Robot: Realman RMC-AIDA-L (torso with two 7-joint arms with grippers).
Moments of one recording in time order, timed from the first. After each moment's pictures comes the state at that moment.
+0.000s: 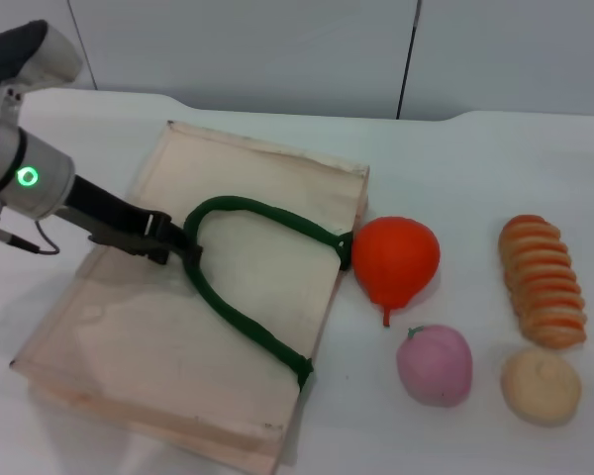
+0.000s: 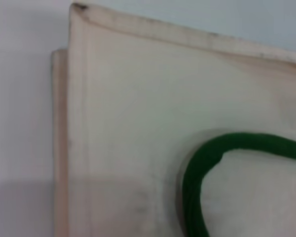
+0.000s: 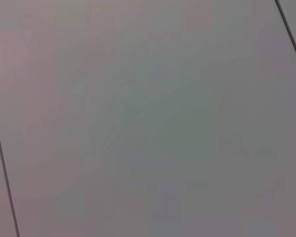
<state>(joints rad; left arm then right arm) -1.11 -2.01 2.87 -0.67 0.32 1.47 -2.14 0.50 2.02 -0.42 -0.16 2.08 1.25 -2.41</state>
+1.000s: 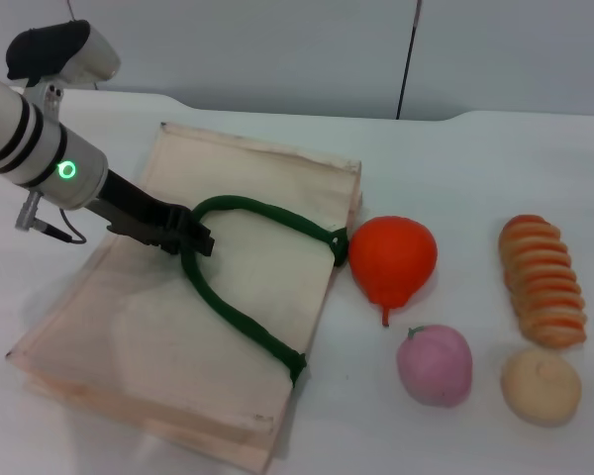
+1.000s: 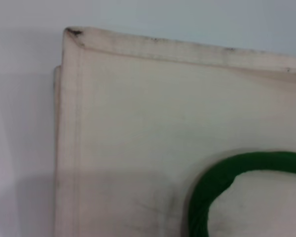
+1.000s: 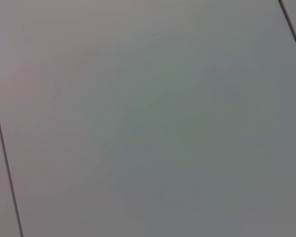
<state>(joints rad) -1.14 -1.98 2.86 -0.49 0.39 1.27 -2.23 0.51 2.02 -0.42 -0.16 2.08 1.25 -2.41</state>
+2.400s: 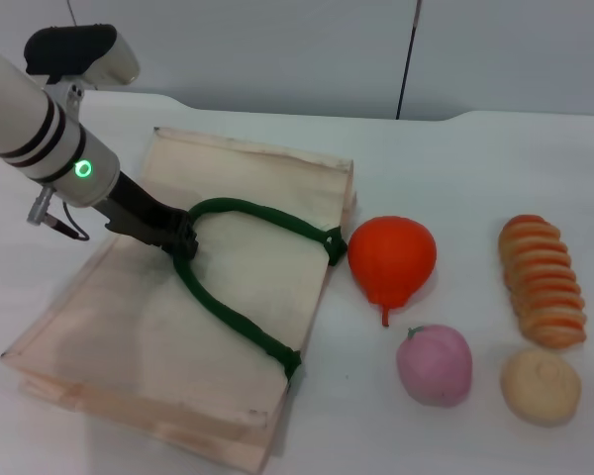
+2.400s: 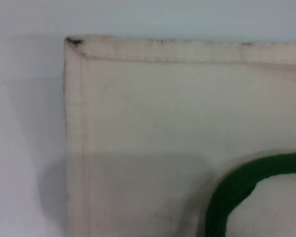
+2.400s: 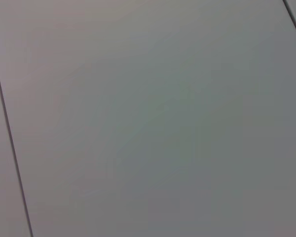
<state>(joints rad) -1.18 -1.96 2.87 -0.39 0.53 1.16 -2.32 0.51 2.02 -0.42 -0.16 2.07 1.28 -2.39</state>
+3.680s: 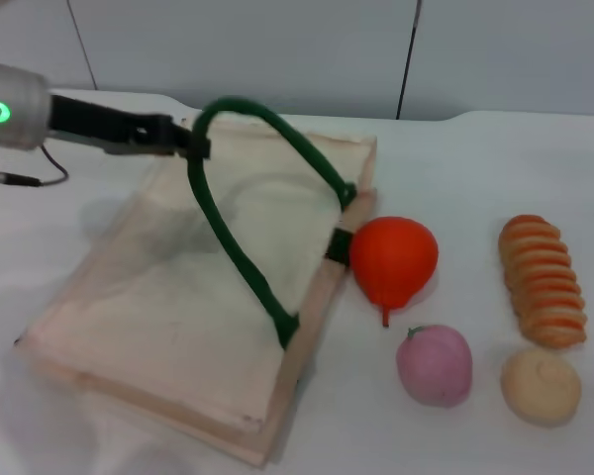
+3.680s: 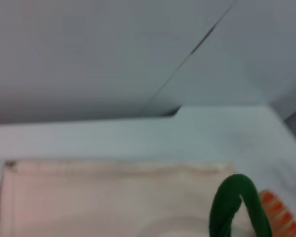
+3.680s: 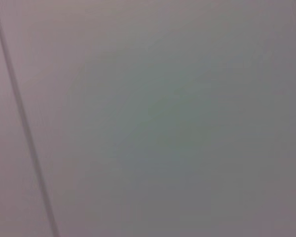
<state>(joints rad) -1.06 -1.97 2.86 -0.77 -0.07 1.63 -2.00 0.49 2.02 -0.44 -0.22 1.99 1.30 -2.28</state>
